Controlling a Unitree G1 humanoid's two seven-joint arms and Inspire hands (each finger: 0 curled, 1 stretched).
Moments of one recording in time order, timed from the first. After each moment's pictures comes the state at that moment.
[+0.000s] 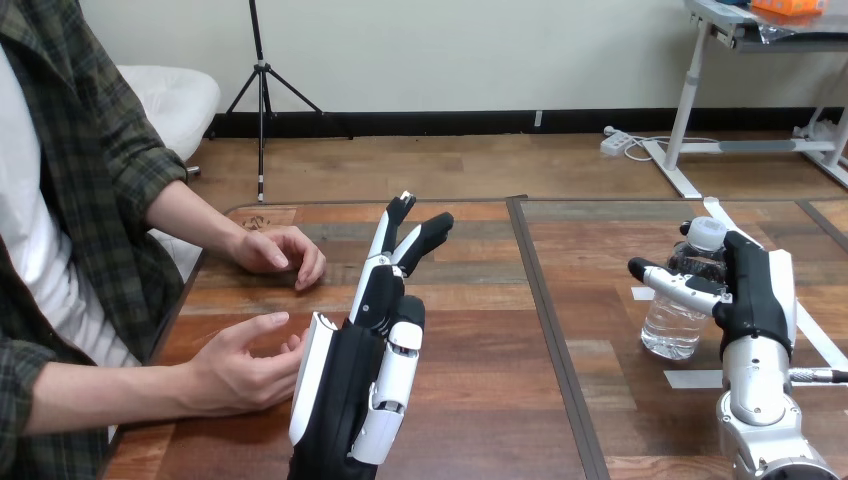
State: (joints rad) left arm 0.13 -0.05 -0.21 0.41 0.20 -1.09 0.07; right arm -0.59 -0.31 -0.12 1.23 -0.12 -0.40 -0.29
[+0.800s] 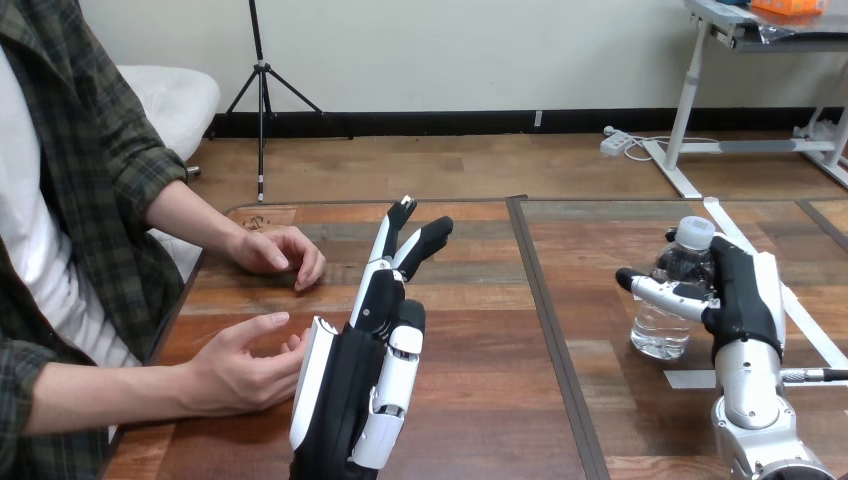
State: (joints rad) left arm 0.14 -0.05 -0.21 0.41 0.20 -1.09 0.07; right arm -0.59 -0.31 -0.09 1.25 -0.15 -0.40 -0.27
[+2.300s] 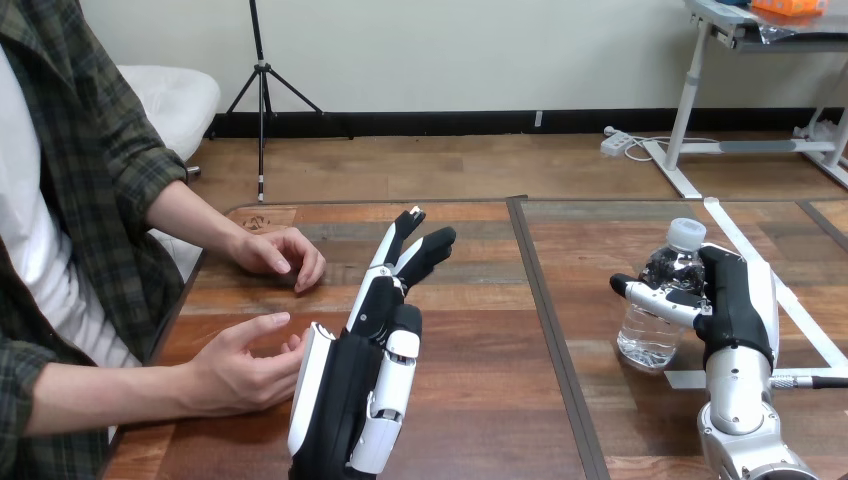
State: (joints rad) left arm 0.15 -0.05 -0.21 0.41 0.19 -1.09 0.07; right arm -0.59 -0.28 -0.07 1.27 -0.17 -0.40 -0.35
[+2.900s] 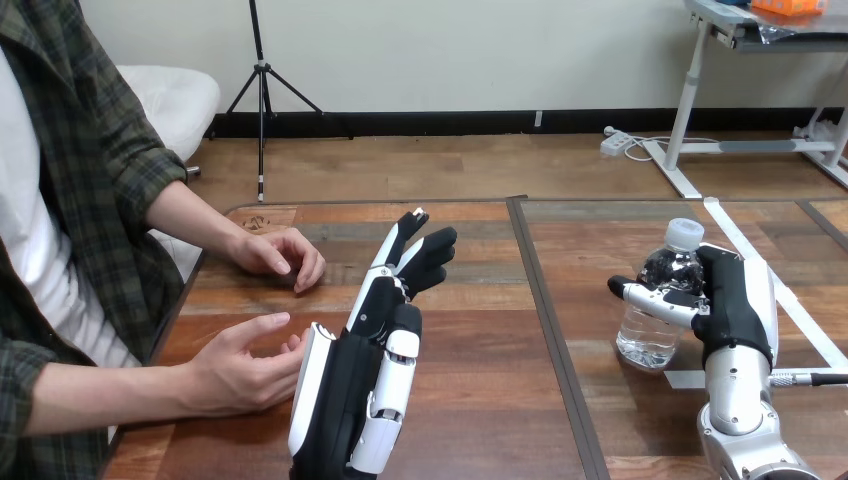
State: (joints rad) left arm 0.15 -0.05 -0.22 0.41 0.18 -1.09 0.06; right arm -0.59 -0.29 -0.06 1.27 -0.20 -0.40 -0.36
